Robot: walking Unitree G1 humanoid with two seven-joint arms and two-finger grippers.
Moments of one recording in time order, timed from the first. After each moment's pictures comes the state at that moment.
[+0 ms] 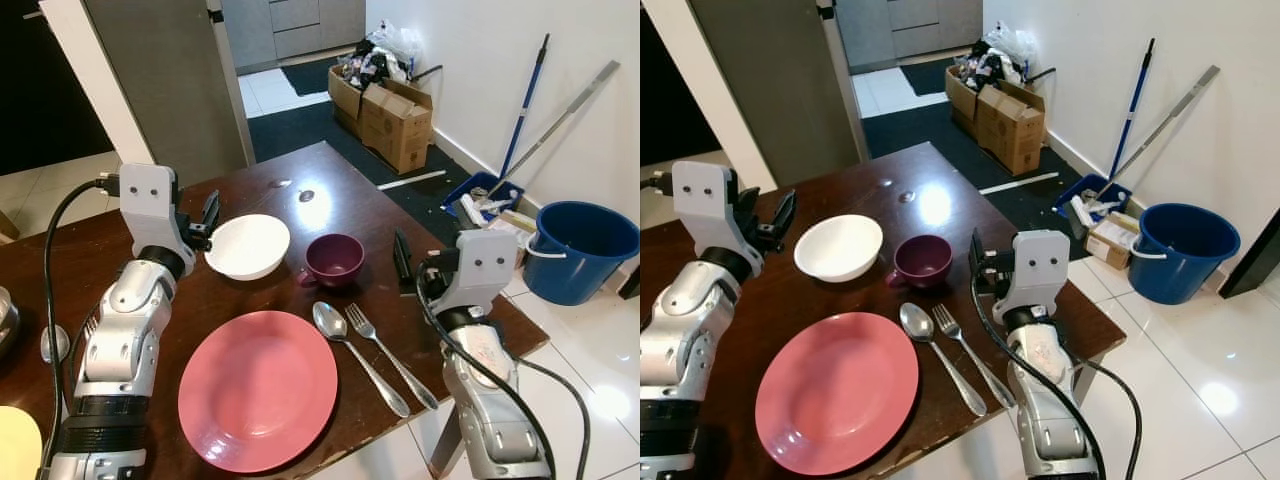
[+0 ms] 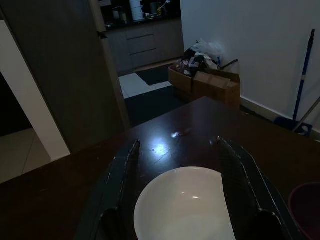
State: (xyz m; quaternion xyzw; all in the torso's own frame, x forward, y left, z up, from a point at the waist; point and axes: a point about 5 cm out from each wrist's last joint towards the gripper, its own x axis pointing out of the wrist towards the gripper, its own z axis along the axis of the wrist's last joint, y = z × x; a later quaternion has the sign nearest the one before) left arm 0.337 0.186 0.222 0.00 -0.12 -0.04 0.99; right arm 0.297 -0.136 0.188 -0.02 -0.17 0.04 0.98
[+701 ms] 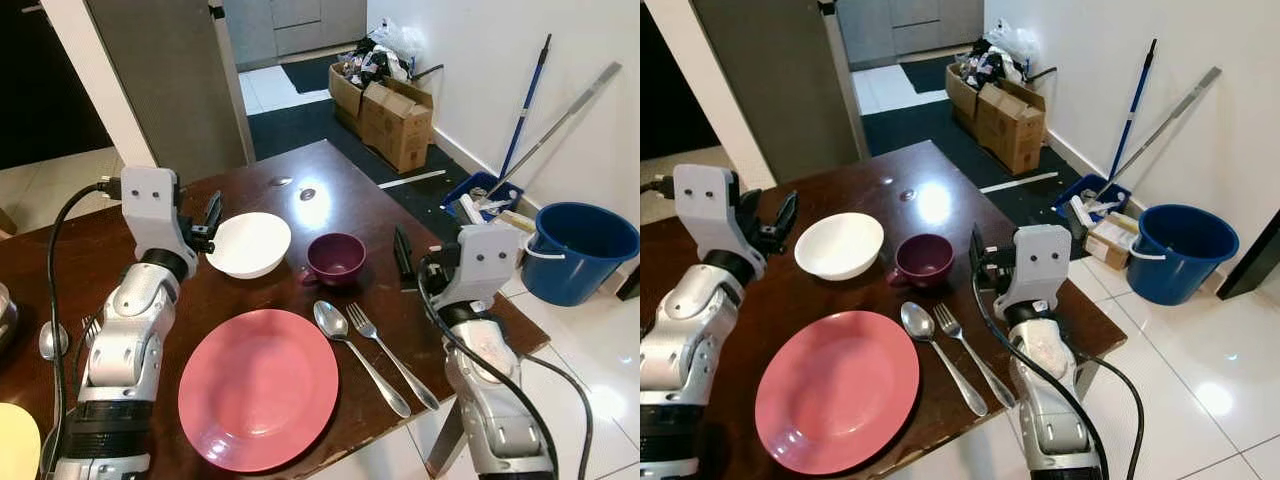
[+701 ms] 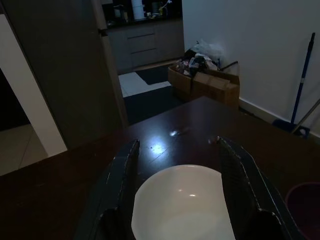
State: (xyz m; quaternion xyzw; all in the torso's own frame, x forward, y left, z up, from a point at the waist) left arm 0.334 0.181 0.221 -0.01 -0.12 -0.03 0.99; right arm 0.300 -0.137 0.193 -0.02 -0.18 0.04 0.98
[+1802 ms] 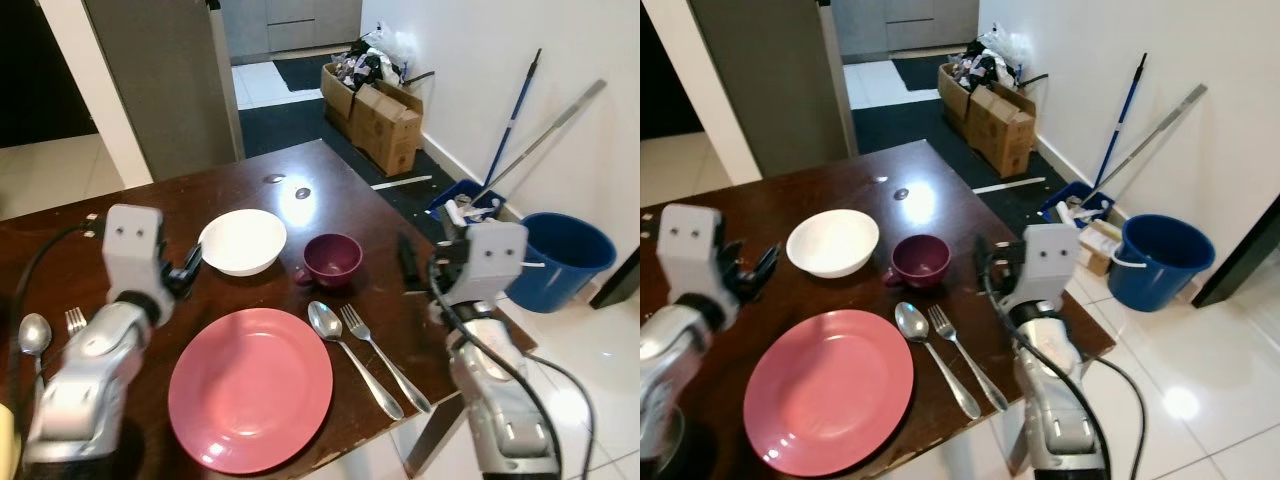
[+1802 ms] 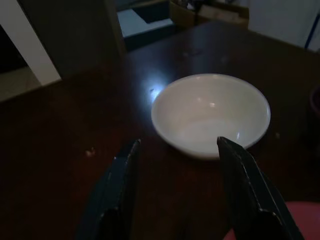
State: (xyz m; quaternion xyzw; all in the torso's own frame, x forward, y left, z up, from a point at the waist) left arm 0.290 0.214 0.185 0.05 0.01 -0.04 1.00; right arm 0.298 -0.119 0.182 0.01 -0.11 0.13 0.99
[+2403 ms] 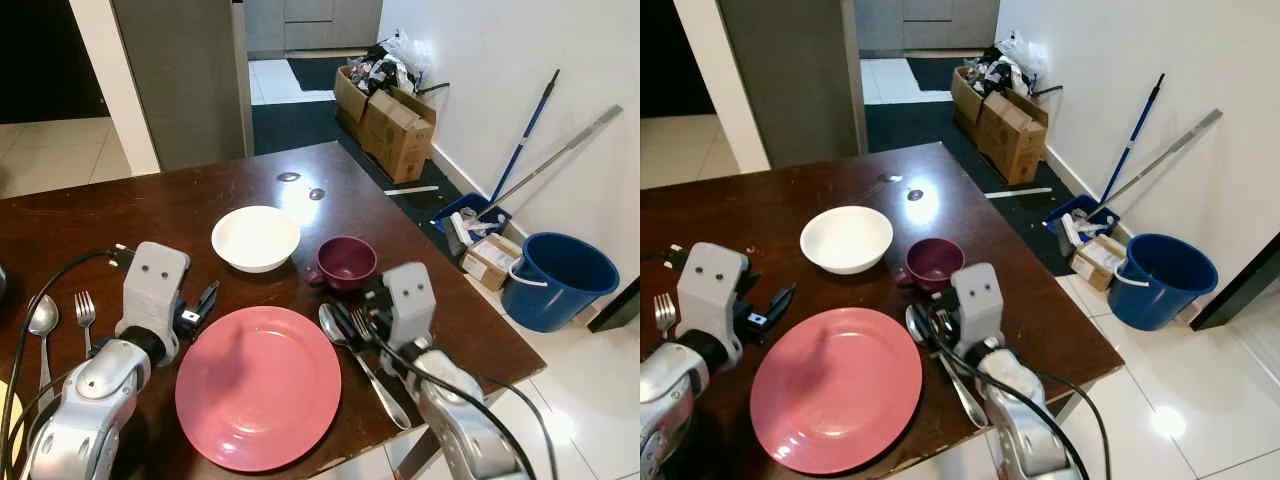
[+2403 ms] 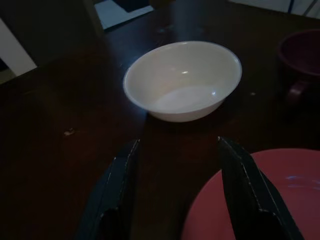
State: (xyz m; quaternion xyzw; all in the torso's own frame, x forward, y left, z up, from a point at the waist) left arm 0.270 0.186 0.168 0.11 0.03 -0.10 0.99; right arm 0.286 -0.110 0.120 -0.02 0.03 0.21 0.98
